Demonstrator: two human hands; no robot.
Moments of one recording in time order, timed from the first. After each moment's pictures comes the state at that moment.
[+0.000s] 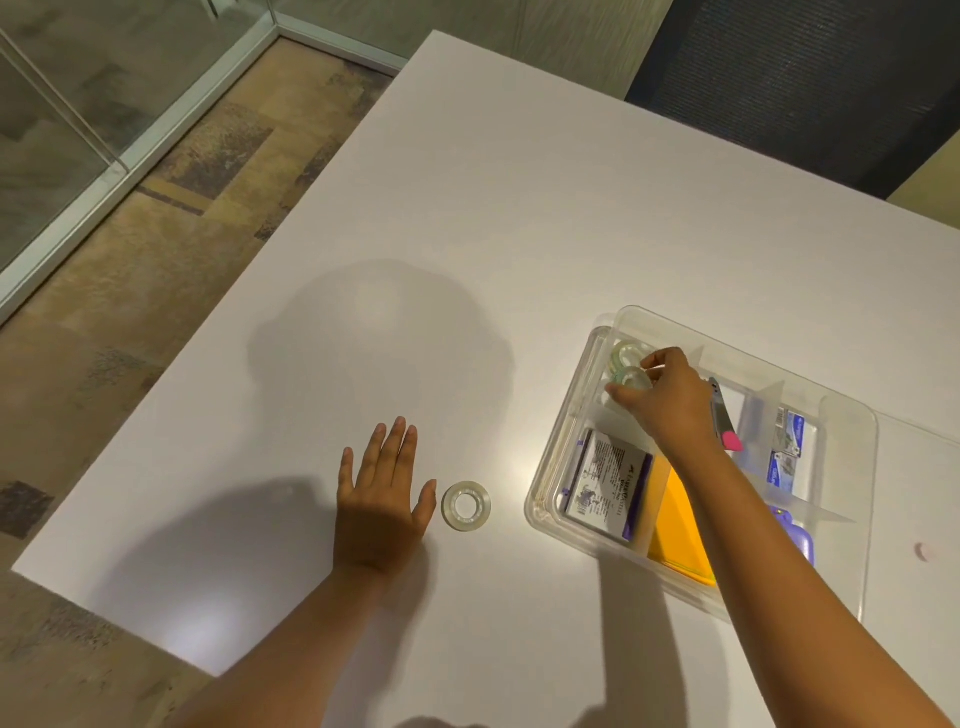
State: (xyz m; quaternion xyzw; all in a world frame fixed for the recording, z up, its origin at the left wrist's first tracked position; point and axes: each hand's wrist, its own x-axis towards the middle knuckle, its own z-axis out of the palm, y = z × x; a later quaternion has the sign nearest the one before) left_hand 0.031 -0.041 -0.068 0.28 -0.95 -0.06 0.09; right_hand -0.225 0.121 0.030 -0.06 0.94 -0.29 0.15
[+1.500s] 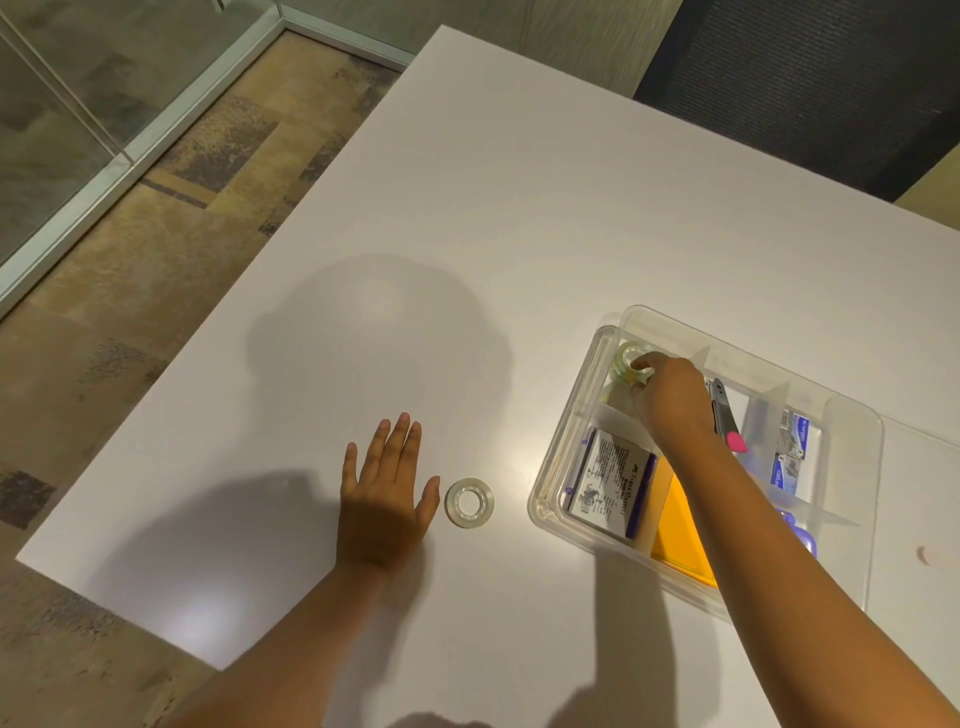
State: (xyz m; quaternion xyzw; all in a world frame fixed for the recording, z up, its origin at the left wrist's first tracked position) left_hand 0.030 -0.041 -0.066 0.28 -0.95 -0.07 0.10; right_hand -0.244 0.117 0.009 -0.10 0.97 -0.12 0.17
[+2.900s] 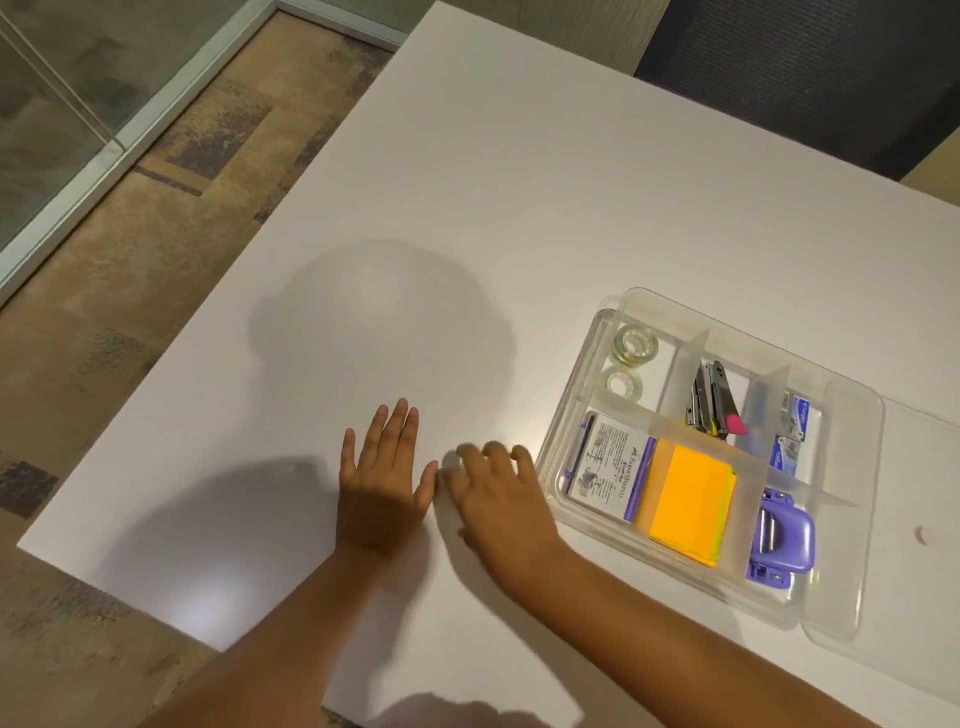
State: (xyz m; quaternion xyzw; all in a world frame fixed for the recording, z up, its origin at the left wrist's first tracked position) left_hand 0.030 -0.042 -0.071 0.26 -0.96 -0.02 0.12; right_hand -0.057 0.075 0.030 -0.52 0.84 0.05 0.13
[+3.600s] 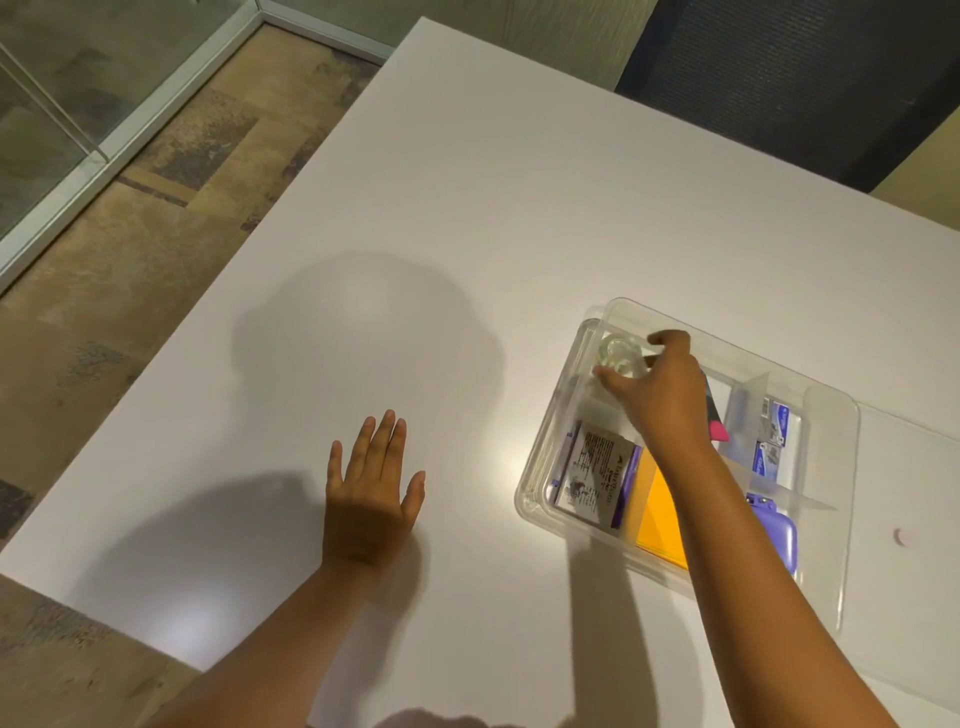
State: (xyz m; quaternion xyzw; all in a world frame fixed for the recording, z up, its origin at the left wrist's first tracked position) left_hand 0.032 -0.040 -0.073 0.27 -0.95 -0.05 0.13; right_hand -0.207 0.114 0.059 -0.05 0.94 -0.31 0.13
